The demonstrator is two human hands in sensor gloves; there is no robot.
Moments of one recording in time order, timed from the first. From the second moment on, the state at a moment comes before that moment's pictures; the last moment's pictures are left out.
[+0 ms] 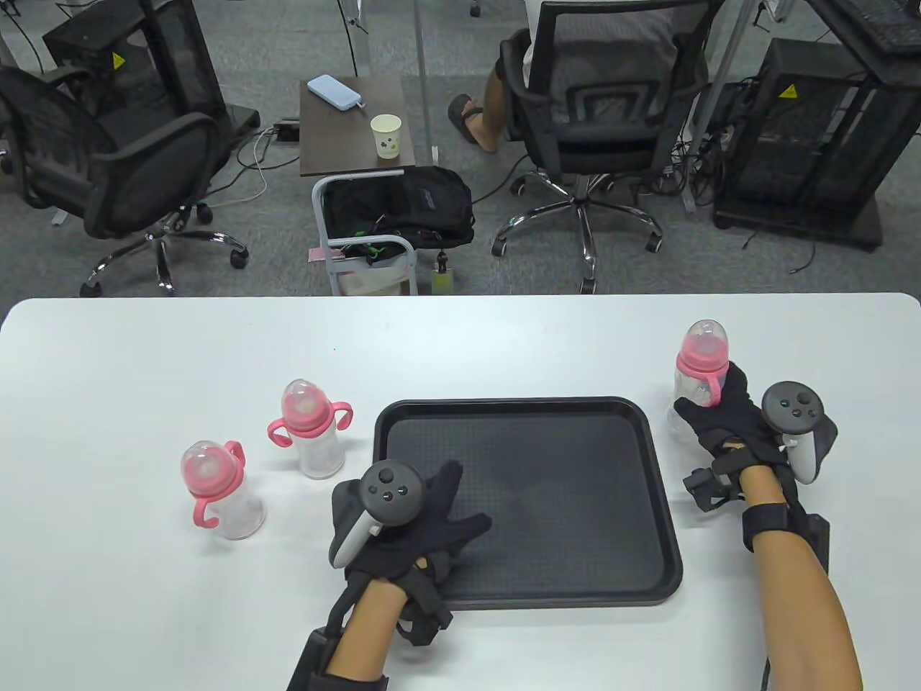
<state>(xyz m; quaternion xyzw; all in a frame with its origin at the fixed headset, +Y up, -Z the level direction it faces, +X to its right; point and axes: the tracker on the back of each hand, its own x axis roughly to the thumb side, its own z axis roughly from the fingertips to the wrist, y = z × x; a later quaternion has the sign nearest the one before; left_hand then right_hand) -0.112 -0.710 -0.297 -0.14 -0.10 0.36 0.92 0.367 -0.756 -0.439 -0.07 -0.04 0.89 0.45</state>
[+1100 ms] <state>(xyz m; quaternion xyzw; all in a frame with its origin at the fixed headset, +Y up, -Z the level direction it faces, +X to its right) -0.112 -0.717 -0.299 -0.17 -0.09 0.35 0.92 0.380 -0.779 -0.406 -0.11 0.04 0.94 0.33</state>
